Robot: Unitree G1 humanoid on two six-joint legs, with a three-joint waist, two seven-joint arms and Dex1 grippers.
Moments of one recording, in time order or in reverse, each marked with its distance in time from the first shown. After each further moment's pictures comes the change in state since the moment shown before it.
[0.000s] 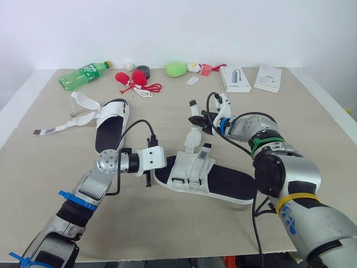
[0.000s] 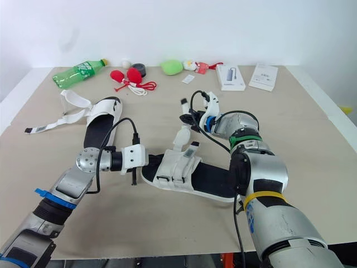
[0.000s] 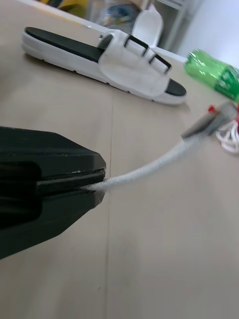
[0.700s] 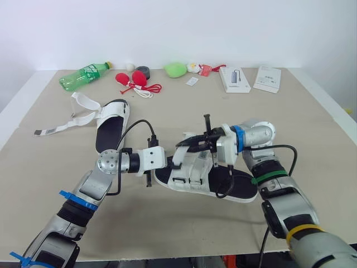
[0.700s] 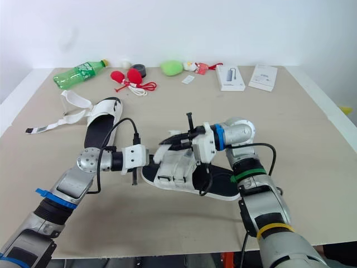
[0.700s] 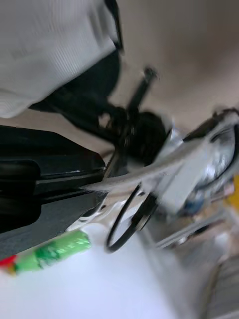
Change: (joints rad) left arm -0.002 -0.003 0.000 0.003 -0.002 0.000 -0.002; right arm 0.395 -0.144 0.609 -0.607 0.037 -1.820 0.839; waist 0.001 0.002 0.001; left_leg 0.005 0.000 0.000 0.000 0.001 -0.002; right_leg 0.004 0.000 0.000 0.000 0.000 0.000
